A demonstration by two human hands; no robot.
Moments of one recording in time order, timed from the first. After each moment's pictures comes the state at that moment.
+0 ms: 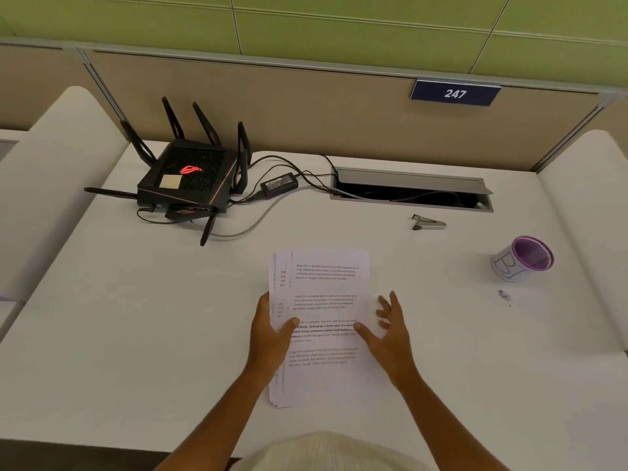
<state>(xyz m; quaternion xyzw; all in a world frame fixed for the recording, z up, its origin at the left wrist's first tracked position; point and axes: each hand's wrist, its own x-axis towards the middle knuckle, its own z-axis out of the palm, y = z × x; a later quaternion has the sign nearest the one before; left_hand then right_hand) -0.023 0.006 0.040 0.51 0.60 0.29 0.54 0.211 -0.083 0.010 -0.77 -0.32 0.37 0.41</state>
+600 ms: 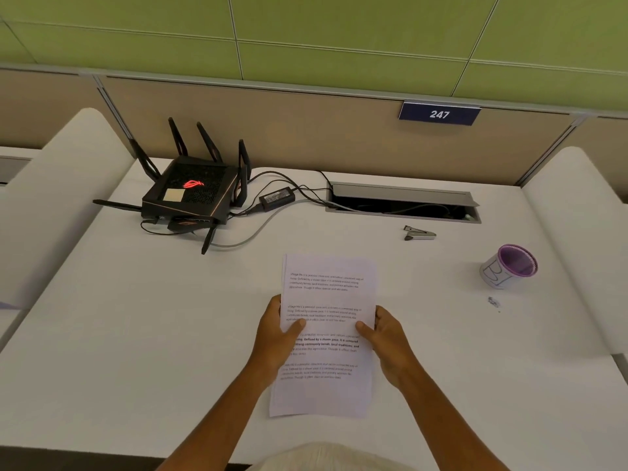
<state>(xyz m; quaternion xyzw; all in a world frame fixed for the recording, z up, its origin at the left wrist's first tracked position) -0.011 -0.002 0.080 0.50 0.54 0.29 0.61 0.208 -0.080 0.066 -0.67 -0.21 0.53 0.48</state>
